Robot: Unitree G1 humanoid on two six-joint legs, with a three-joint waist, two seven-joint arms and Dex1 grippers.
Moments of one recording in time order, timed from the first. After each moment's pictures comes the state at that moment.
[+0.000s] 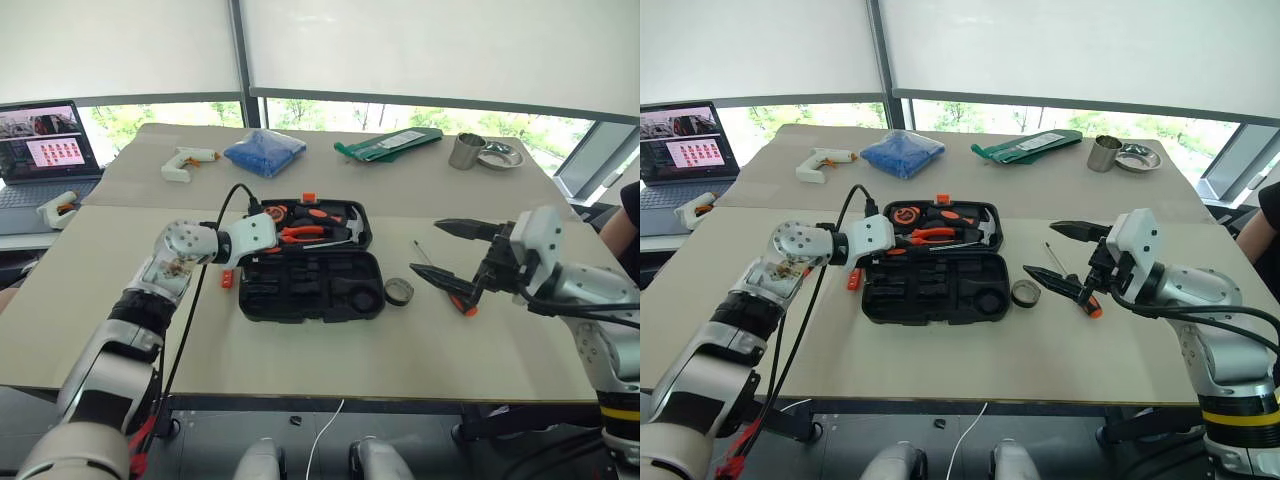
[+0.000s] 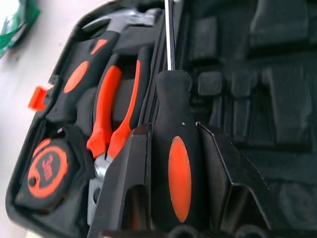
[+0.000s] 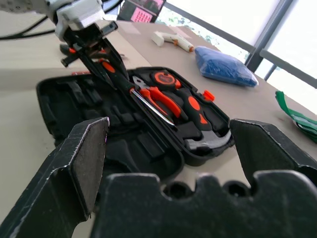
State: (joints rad) left arm -0.92 0.60 -0.32 0.70 0.05 -0.23 -1.05; right arm -0.34 -0.78 -0.13 -0.19 0.52 0.25 0.93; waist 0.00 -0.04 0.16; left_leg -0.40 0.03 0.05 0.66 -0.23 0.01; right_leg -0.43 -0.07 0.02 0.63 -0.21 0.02
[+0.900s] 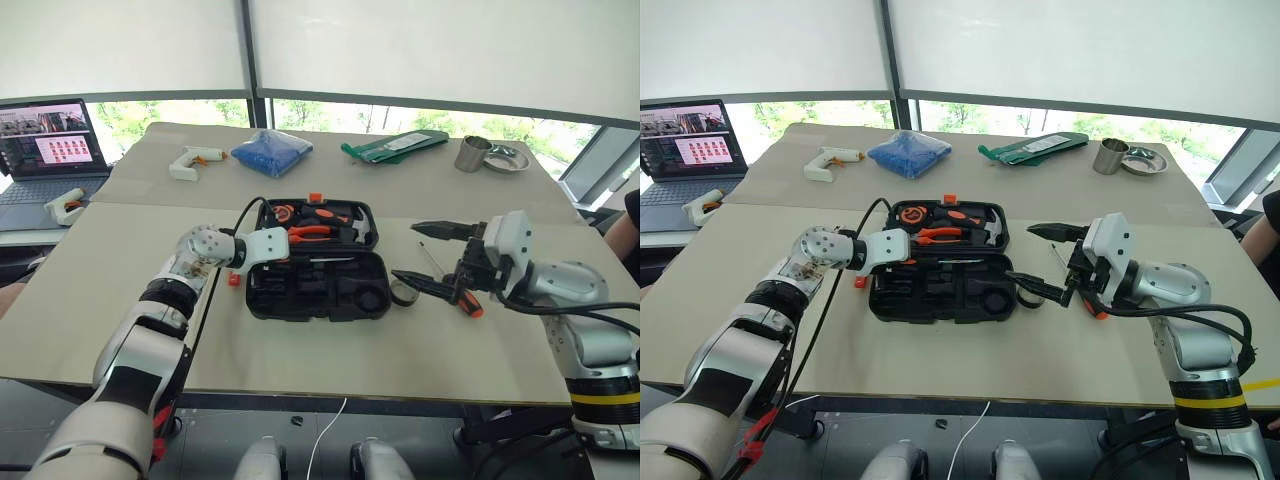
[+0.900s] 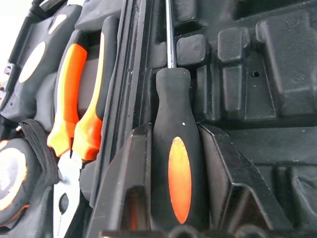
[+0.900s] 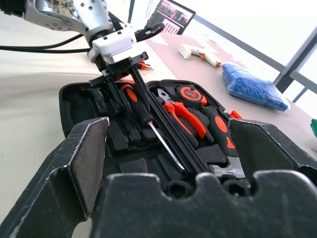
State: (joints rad) left arm -1.00 0.48 -0.29 1.02 0.17 -0.45 -1.05; right arm -0.39 -0.69 -0.09 -0.14 0.45 0.16 1.03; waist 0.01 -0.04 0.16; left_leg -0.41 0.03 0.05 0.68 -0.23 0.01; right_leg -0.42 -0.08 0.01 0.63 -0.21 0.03
